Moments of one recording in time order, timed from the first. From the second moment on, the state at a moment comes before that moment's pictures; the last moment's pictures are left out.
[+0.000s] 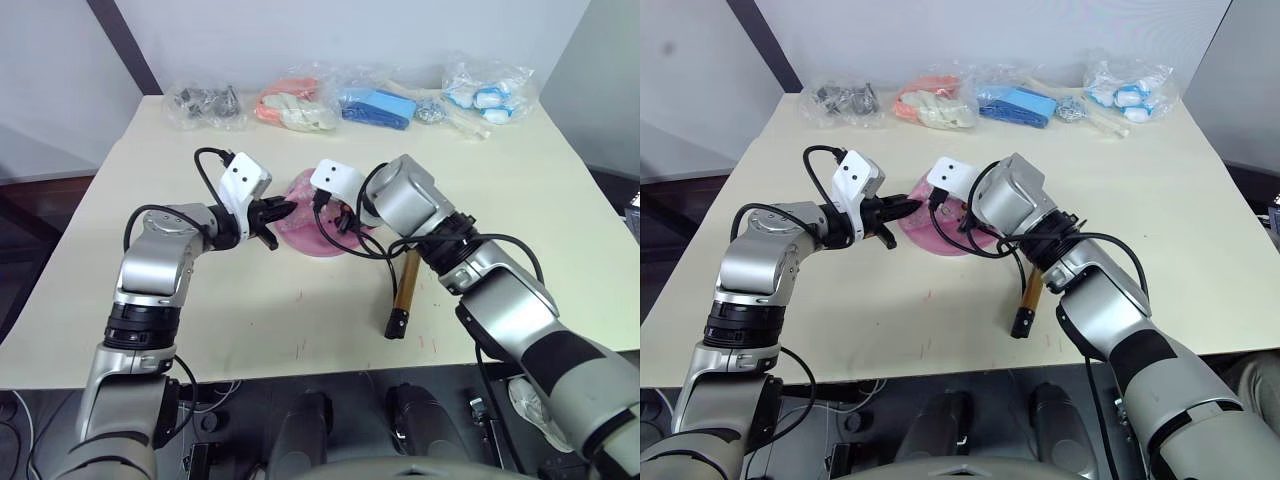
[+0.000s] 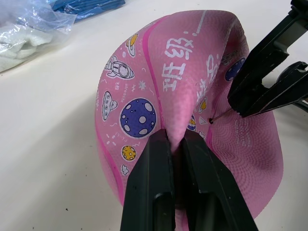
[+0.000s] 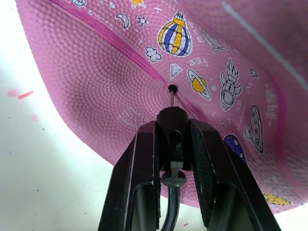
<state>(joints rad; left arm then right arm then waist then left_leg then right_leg) -0.58 0.64 0.00 -0.01 -0.20 0.68 -0.84 -1.23 -0.04 0.53 0.55 -0.25 1.00 0.93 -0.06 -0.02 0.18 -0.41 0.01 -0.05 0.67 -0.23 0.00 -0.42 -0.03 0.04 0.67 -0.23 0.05</state>
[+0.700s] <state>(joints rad) -0.60 0.63 -0.02 0.03 -0.20 0.62 -0.85 -0.94 -0.33 0.49 -0.11 -0.12 1.13 0.96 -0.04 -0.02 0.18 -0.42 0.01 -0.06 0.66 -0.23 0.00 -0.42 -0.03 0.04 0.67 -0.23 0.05</state>
